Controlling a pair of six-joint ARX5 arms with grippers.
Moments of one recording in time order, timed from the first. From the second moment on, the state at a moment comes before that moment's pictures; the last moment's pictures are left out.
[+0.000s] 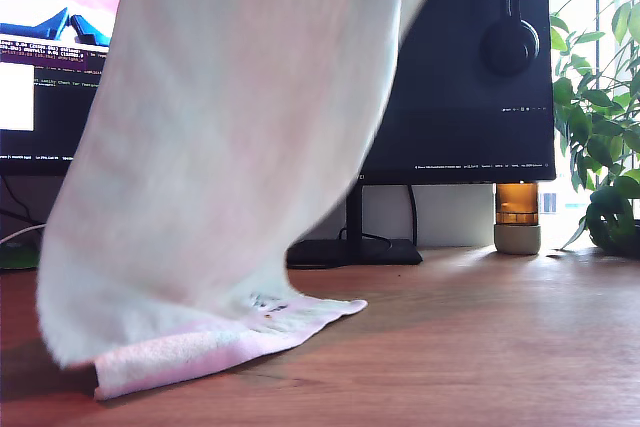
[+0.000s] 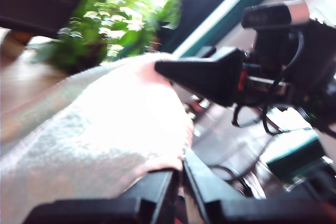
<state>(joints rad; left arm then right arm) -0.60 0.84 0.81 0.02 0.66 -0.81 0.65 1.11 1.32 -0.62 -0.15 0.32</state>
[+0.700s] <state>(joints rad) -0.54 0.85 0.86 -0.11 0.65 -0.60 0.79 1.13 1.49 -0.85 0.17 0.19</state>
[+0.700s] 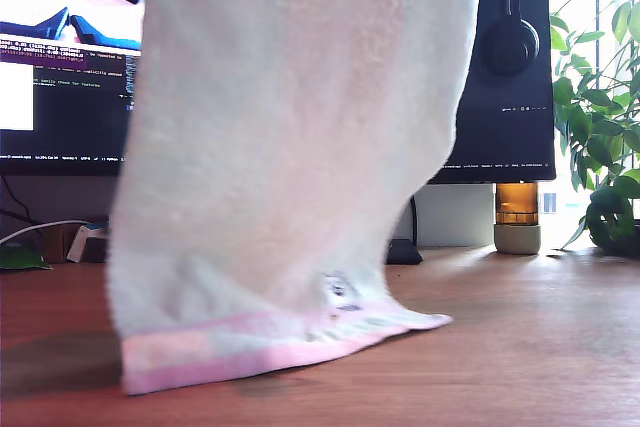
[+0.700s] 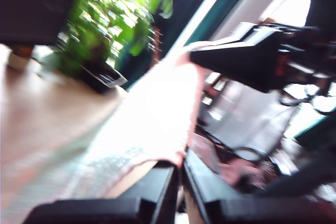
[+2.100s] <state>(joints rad) -0.24 1.61 1.78 -0.30 0.70 -0.17 0.53 1.73 2.03 -0.45 0.19 -0.08</state>
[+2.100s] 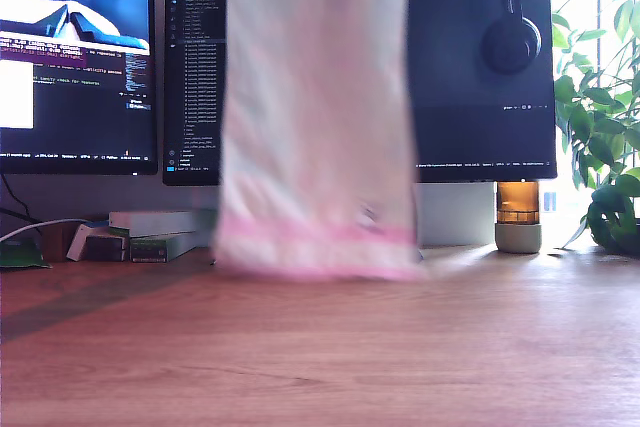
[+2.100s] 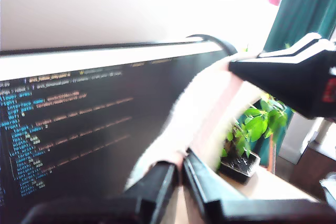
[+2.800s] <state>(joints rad) -0.24 1.61 1.77 -0.67 0.74 0.08 0.52 1.74 2.03 -0.70 0.08 -0.05</state>
